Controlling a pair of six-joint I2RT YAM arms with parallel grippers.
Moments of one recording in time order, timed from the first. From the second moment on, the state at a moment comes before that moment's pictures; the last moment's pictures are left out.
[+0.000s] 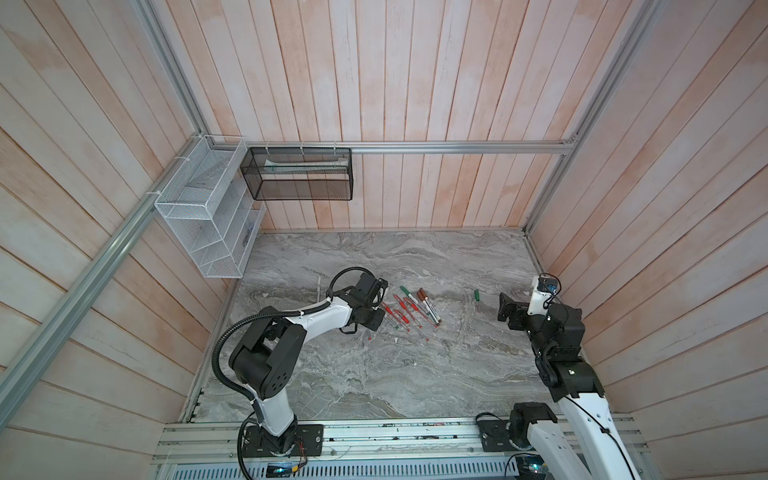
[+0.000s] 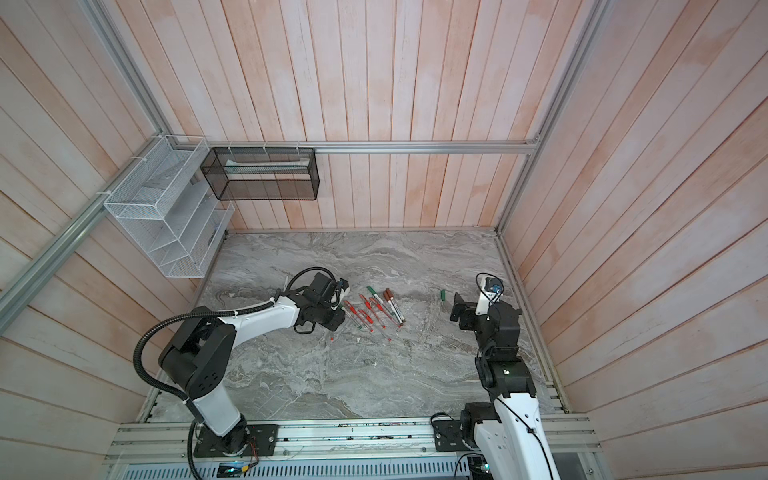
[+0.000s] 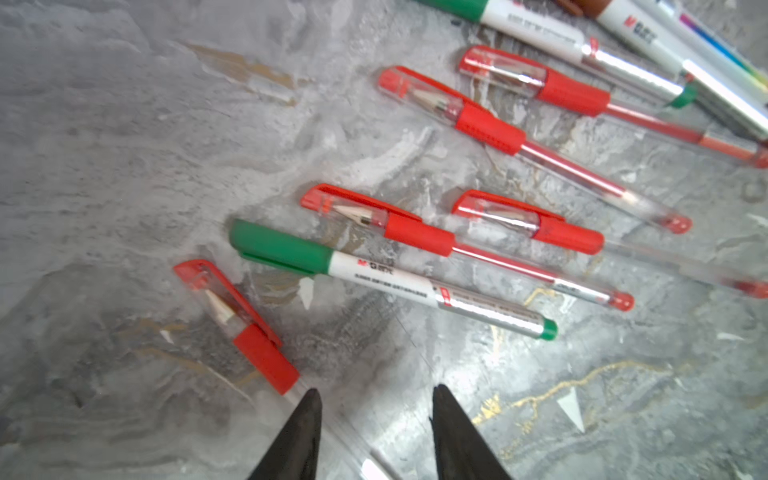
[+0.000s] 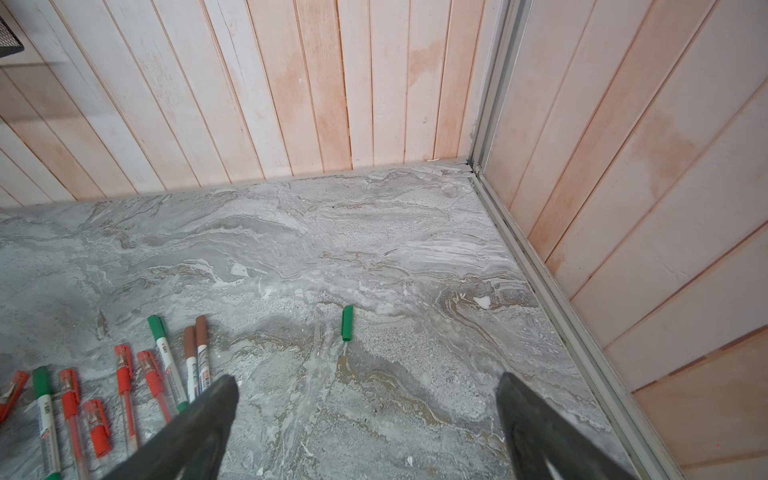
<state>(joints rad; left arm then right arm) -0.60 1.77 1.06 -0.39 0.04 -0.03 0.04 0.59 0.55 -0.28 0.06 0.10</state>
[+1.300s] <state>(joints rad) -0.51 1.62 0.91 -0.31 0.07 -0.02 0.04 0.61 0.55 -0.28 0.06 0.10</state>
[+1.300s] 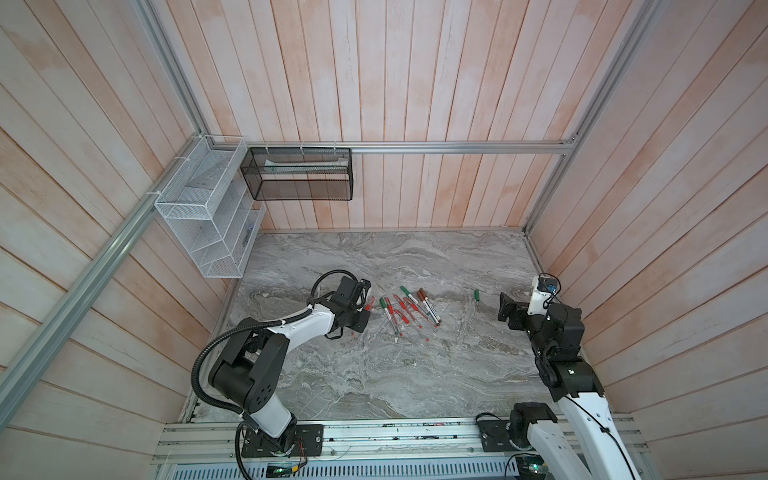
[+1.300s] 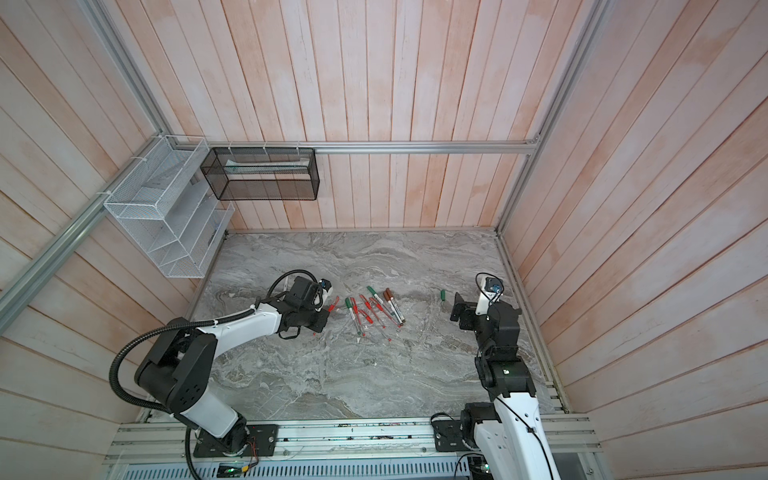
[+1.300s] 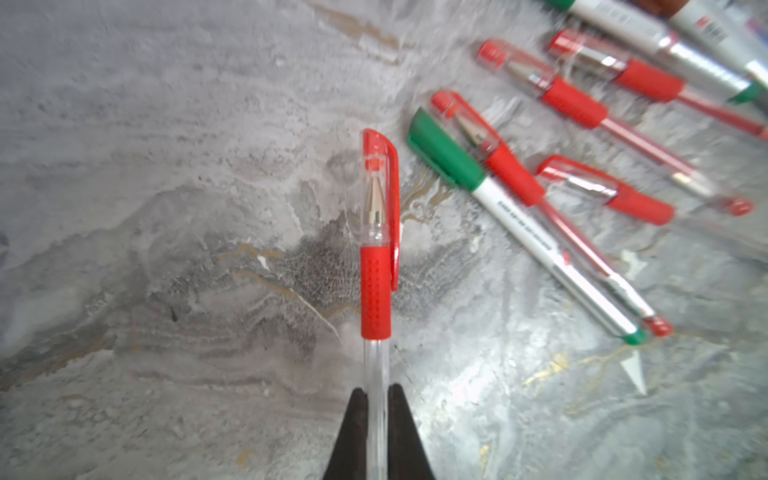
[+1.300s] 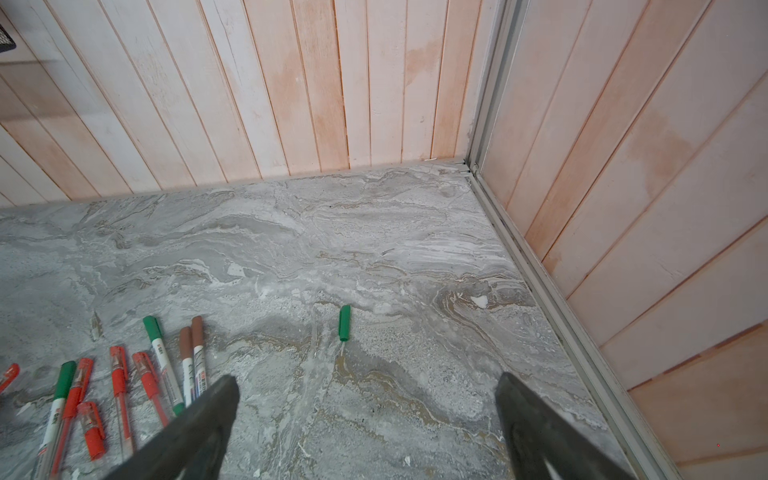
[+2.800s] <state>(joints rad) -0.29 1.27 0.85 -0.16 0.71 -0.04 0.72 1.59 1.06 0.37 -0.27 1.01</state>
